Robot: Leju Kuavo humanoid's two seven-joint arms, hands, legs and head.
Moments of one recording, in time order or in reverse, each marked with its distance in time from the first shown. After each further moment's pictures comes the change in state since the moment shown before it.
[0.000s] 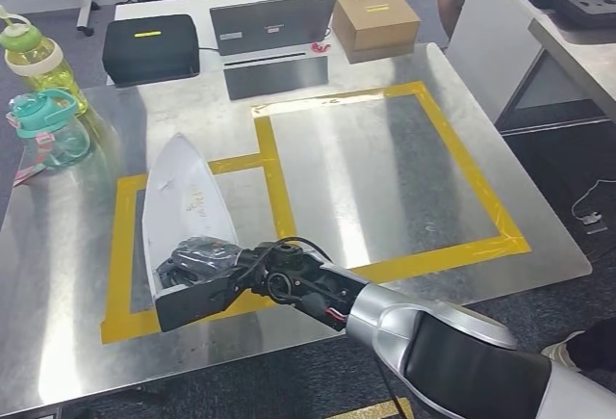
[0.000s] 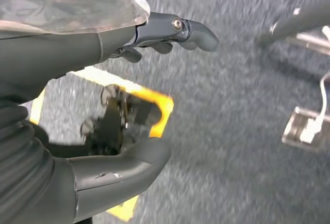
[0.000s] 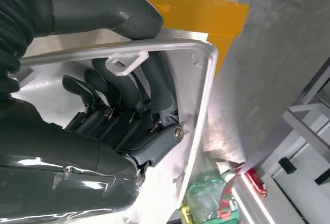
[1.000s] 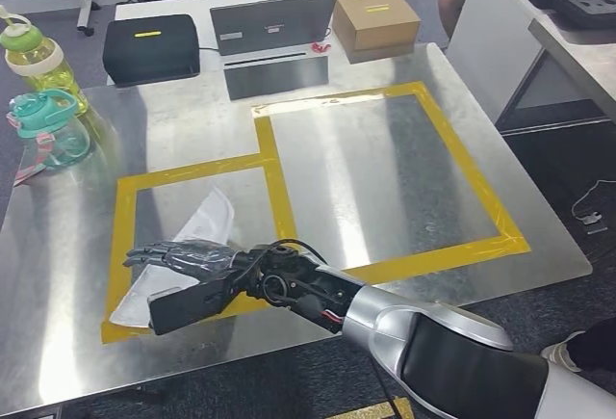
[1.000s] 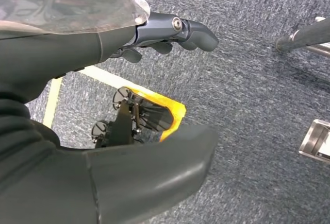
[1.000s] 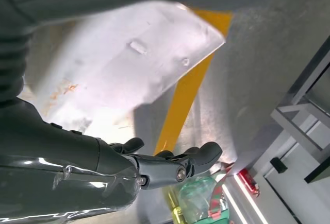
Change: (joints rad) left arm 0.007 0.000 -0.004 0.000 0.014 0.027 0.040; right arm 0.000 0.016 0.006 0.003 -0.021 0.001 -0.010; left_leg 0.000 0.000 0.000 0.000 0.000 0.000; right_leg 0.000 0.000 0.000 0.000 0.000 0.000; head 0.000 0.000
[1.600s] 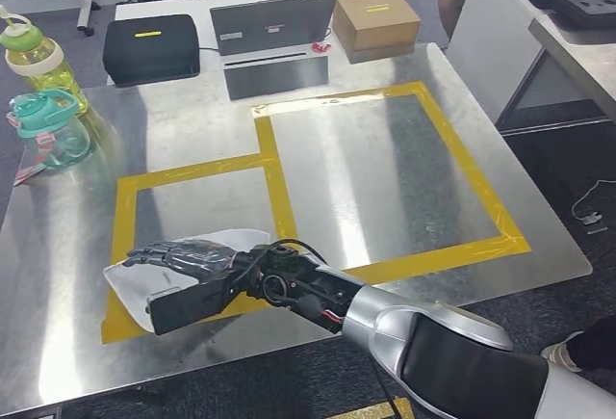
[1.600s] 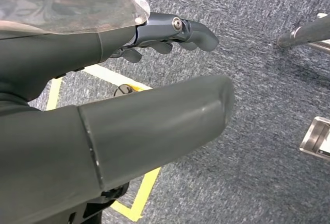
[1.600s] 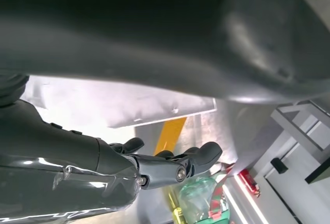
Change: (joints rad) left arm 0.001 0.000 0.000 0.000 0.004 -0.012 0.002; right arm 0.000 0.000 0.000 0.000 -0.003 0.001 0.002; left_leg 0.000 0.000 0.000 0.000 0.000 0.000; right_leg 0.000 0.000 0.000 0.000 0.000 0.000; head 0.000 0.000
